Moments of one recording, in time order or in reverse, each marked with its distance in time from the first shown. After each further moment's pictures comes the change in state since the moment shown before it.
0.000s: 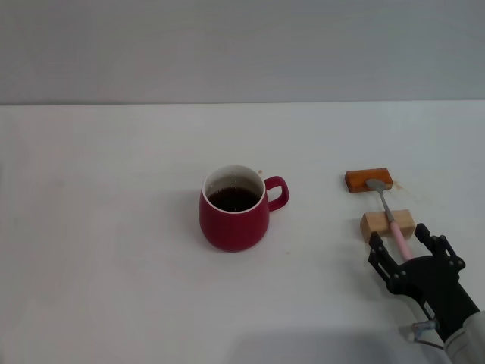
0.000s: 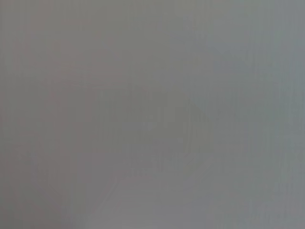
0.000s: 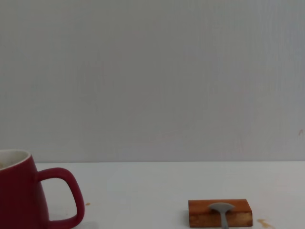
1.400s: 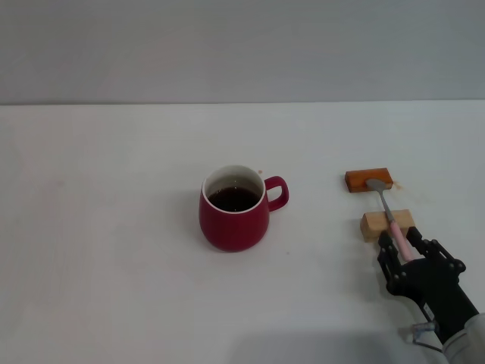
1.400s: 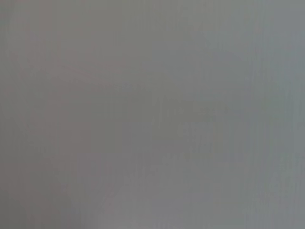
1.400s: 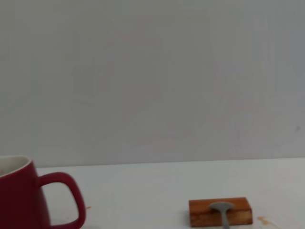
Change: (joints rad) left arm 0.022 -0.001 0.001 0.000 0.000 0.024 0.000; right arm -0.016 0.003 0.016 0.024 0.002 -0.004 -0.004
